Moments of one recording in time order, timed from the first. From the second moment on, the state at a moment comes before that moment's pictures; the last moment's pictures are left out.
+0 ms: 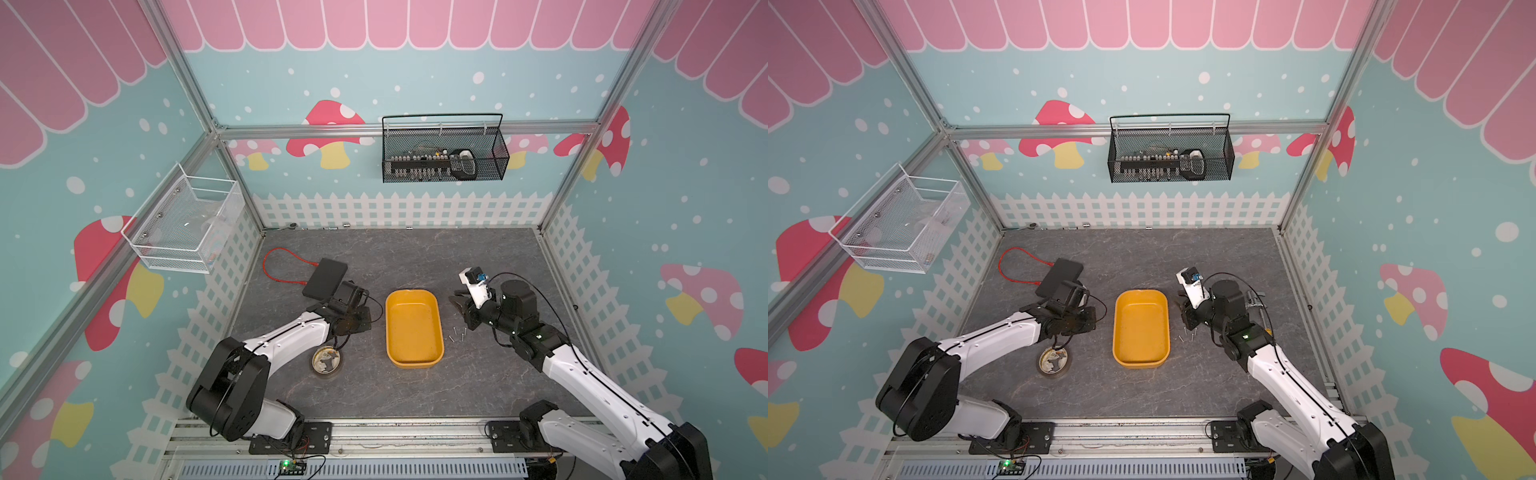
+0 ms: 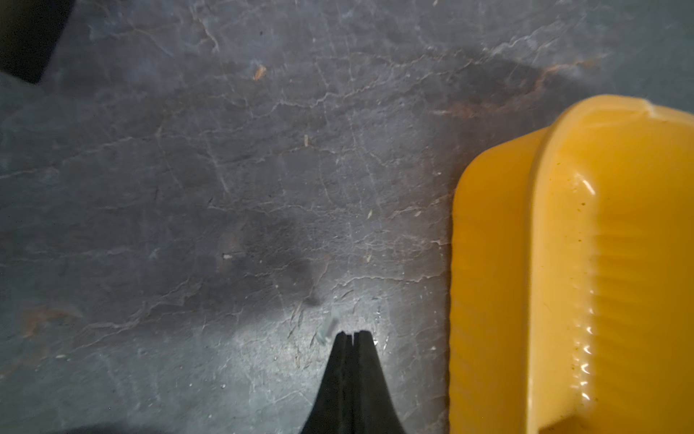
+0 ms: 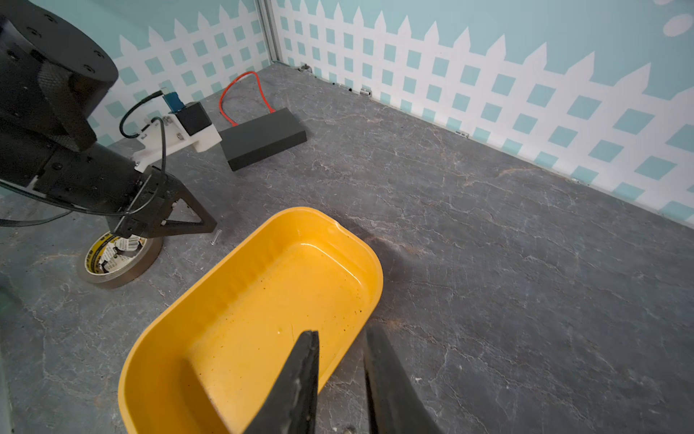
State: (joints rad) left arm -0.48 1.47 0.79 -0.36 0.03 -0.59; right arm 0.43 0.98 0.65 -0.11 -0.27 -0.09
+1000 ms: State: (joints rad) left arm -0.17 1.30 0.40 0.54 -0.24 -0.17; right arm -0.06 1.16 0.36 0.54 -0.13 -0.13
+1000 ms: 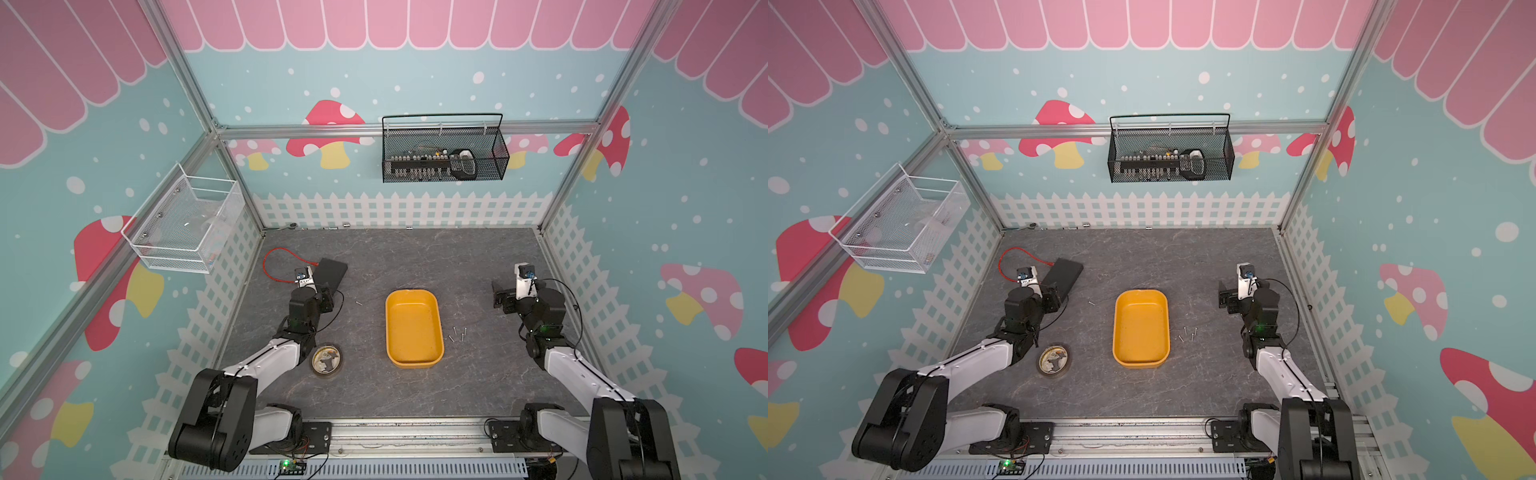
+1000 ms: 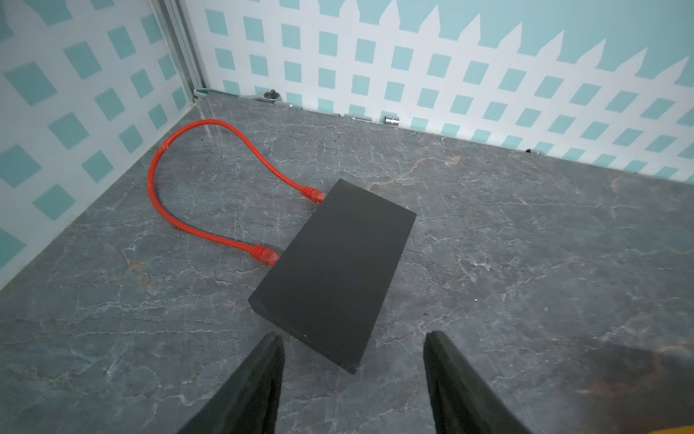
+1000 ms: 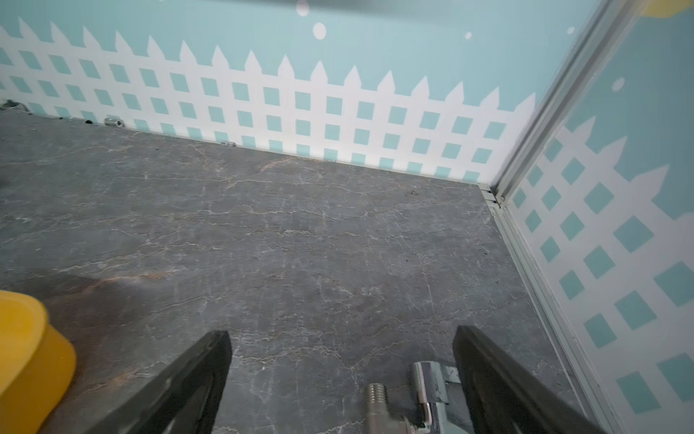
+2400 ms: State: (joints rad) left arm -0.07 1.53 0.21 1.28 -0.07 -0.05; right arm -0.07 1.52 0.19 1.26 -0.17 -0.14
